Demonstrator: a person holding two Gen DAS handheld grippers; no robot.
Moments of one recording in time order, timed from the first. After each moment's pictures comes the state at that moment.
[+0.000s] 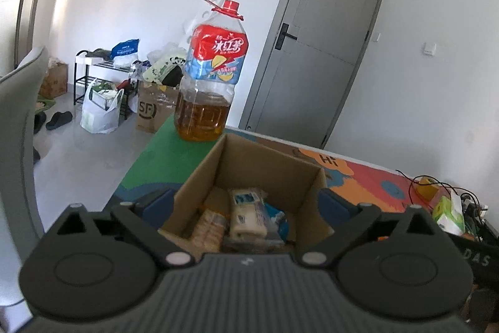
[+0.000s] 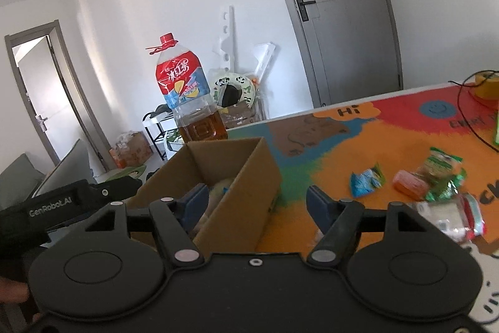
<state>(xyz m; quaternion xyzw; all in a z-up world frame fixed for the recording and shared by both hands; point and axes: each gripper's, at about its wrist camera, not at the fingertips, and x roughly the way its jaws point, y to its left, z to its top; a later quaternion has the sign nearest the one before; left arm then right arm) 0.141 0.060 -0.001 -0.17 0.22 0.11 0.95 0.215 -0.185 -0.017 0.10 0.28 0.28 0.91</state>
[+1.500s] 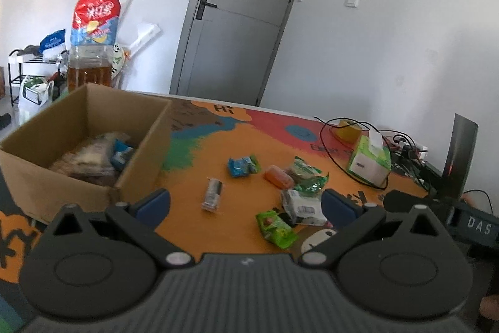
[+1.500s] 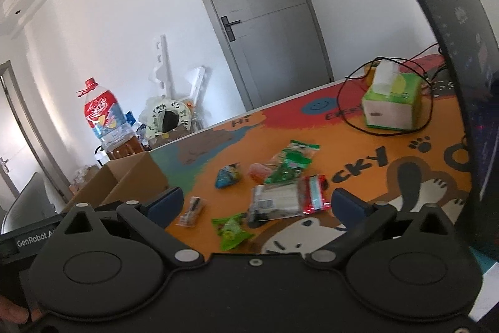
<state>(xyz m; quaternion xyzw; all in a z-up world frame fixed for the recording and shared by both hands) 0.147 -0.097 -0.021 -0.14 0.25 -0.02 0.96 0.192 -0.350 -0.040 0.14 0.26 0.17 0.94</state>
